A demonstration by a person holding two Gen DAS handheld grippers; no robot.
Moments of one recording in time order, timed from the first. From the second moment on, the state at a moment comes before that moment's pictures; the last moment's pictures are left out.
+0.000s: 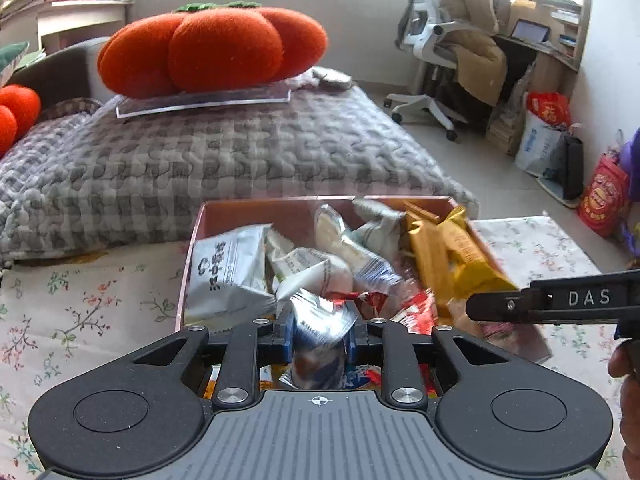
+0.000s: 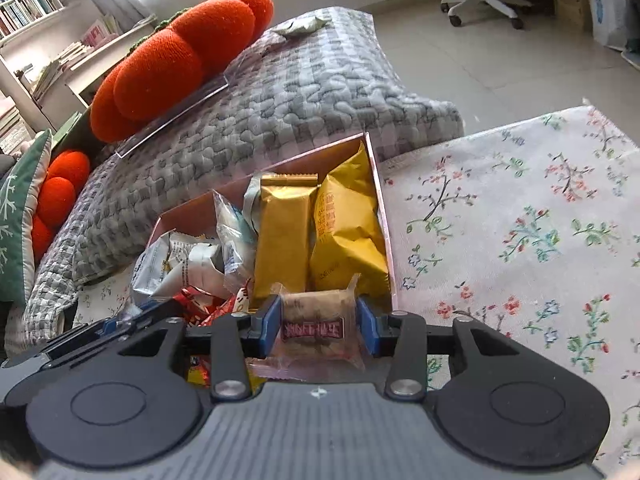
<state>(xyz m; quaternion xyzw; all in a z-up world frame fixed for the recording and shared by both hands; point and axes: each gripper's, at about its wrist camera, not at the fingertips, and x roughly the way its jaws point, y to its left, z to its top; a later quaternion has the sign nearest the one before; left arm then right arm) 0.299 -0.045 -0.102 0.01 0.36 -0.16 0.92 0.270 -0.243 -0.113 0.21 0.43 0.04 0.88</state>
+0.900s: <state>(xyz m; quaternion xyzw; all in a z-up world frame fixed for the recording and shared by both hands) 0.178 0.004 -0.066 -0.03 0.42 -0.04 0.91 0.178 -0.192 -0.068 0.13 0.47 0.06 0.87</state>
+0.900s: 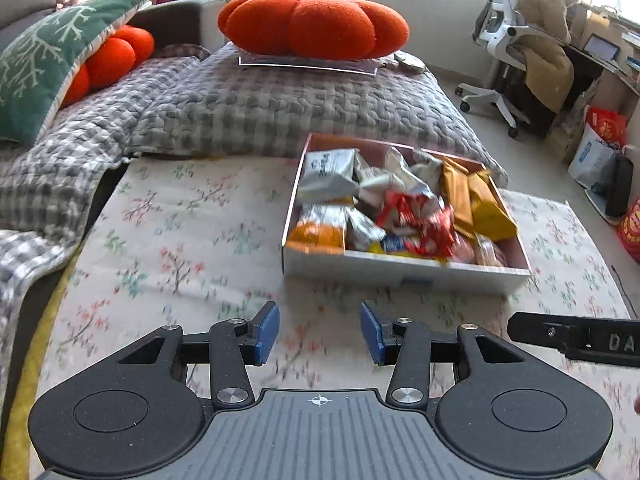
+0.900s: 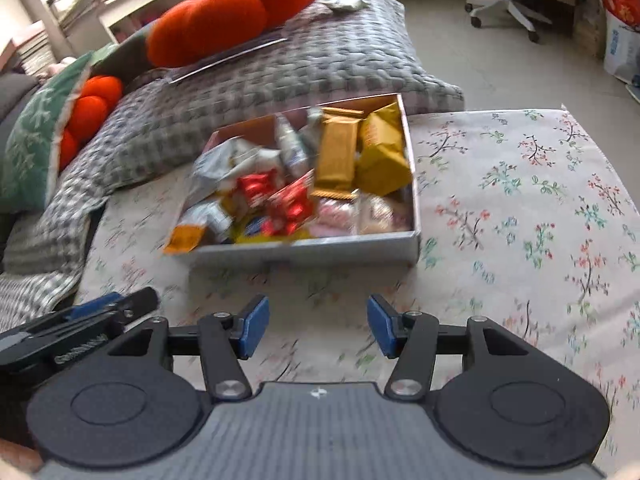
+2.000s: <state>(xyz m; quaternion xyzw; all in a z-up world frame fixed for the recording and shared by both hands) 0.133 -0.015 -0.061 0.05 0.39 -0.05 0.92 0.110 -0.189 -0.065 0.05 0.45 0.03 0.89</state>
